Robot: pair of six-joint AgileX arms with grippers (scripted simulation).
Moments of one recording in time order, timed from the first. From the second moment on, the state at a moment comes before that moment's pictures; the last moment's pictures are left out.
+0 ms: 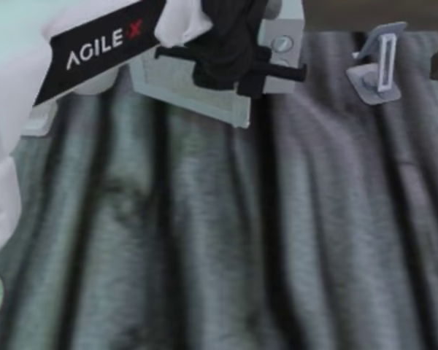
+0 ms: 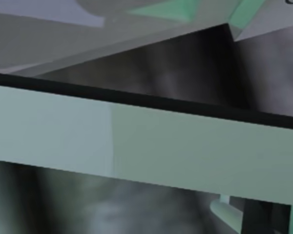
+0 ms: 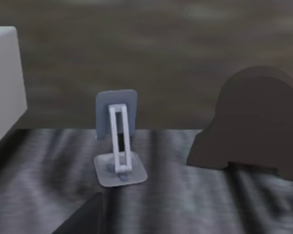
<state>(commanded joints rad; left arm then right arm) -0.63 2.17 1.94 -0.83 -0.16 -0.28 0.00 0.00 0.00 0.00 0.00 0.00</state>
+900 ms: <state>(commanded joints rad) -0.63 2.16 1.93 -0.83 -0.16 -0.28 0.00 0.00 0.00 0.00 0.00 0.00</state>
